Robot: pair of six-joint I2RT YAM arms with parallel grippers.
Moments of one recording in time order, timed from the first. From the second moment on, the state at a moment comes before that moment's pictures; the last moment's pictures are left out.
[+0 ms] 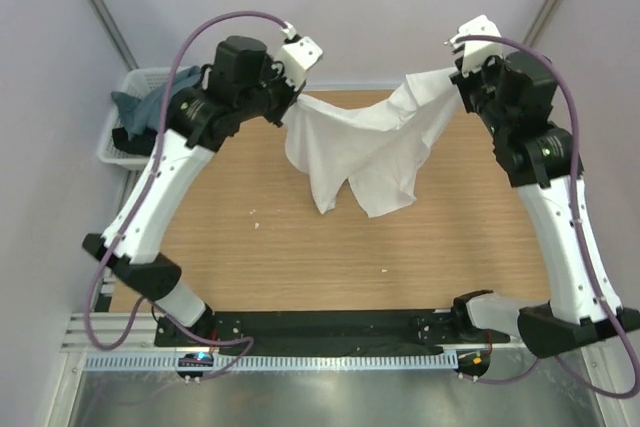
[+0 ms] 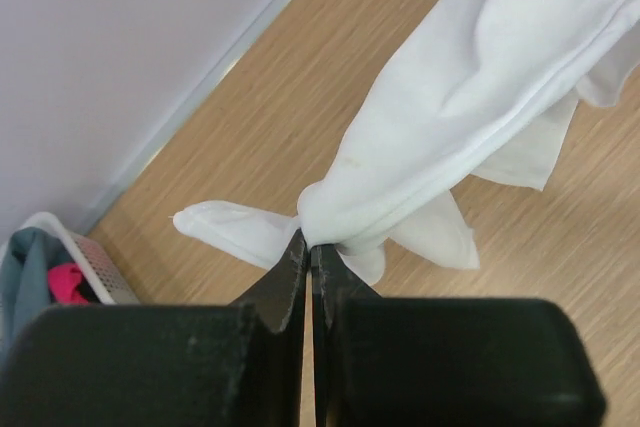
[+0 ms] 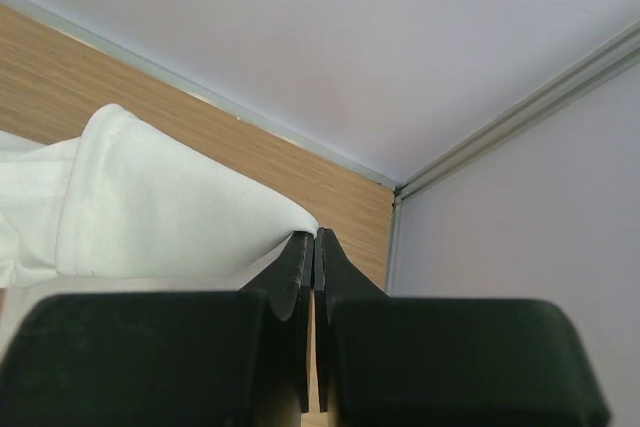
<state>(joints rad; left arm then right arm) -0.61 1.65 2.10 -0.94 0.04 0.33 0.25 1.25 1.67 -0.58 0.16 -0.48</state>
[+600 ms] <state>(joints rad) -0.65 1.38 2.21 -1.03 -0.09 0.50 0.22 0.97 2.06 -0.81 0.01 -0.28</state>
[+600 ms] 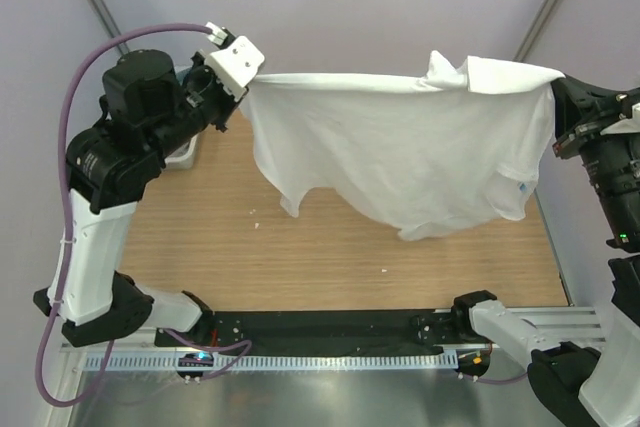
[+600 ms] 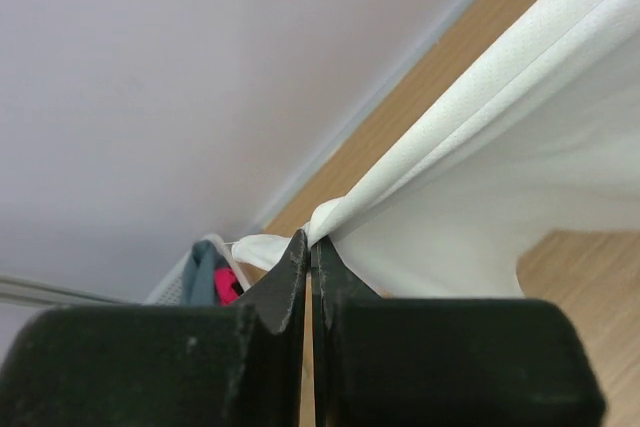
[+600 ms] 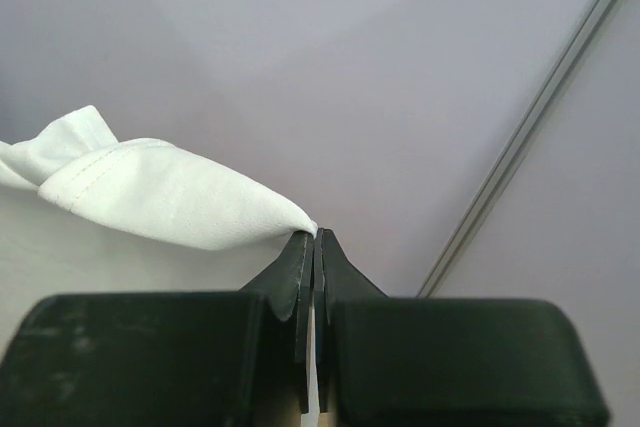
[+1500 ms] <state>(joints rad) -0.35 2.22 2.02 -0.66 0.05 0.56 0.04 1.93 1.57 -0.28 -0.10 -0.29</state>
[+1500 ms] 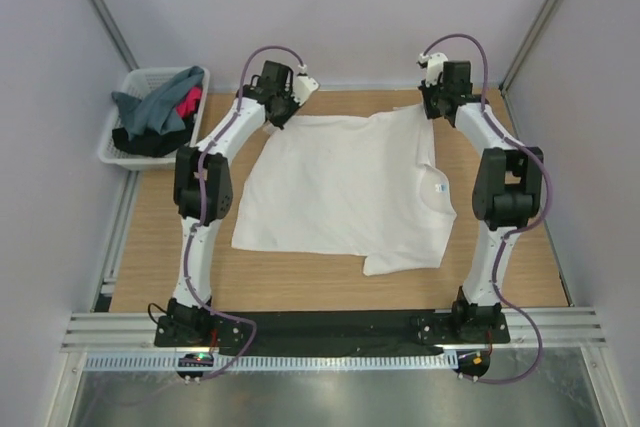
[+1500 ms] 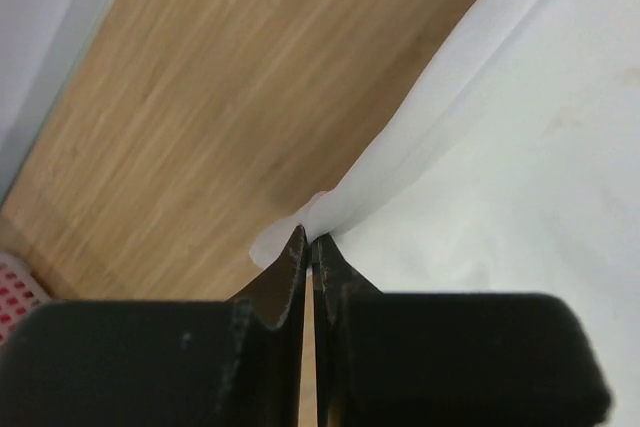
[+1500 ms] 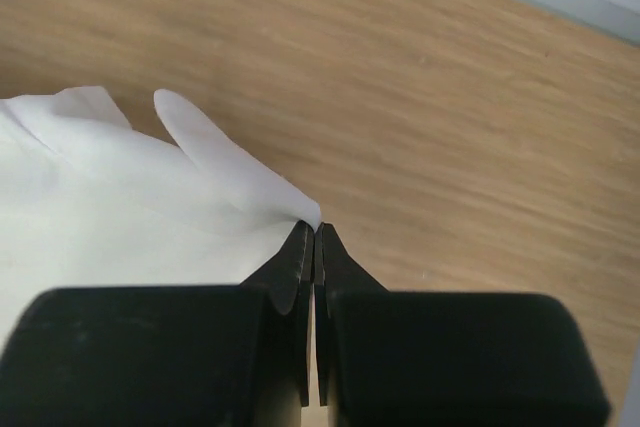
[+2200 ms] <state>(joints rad) -0.31 1.73 1.74 -0.79 0.02 0.27 0.03 1.75 1.70 -0.49 -0.34 -0.05</state>
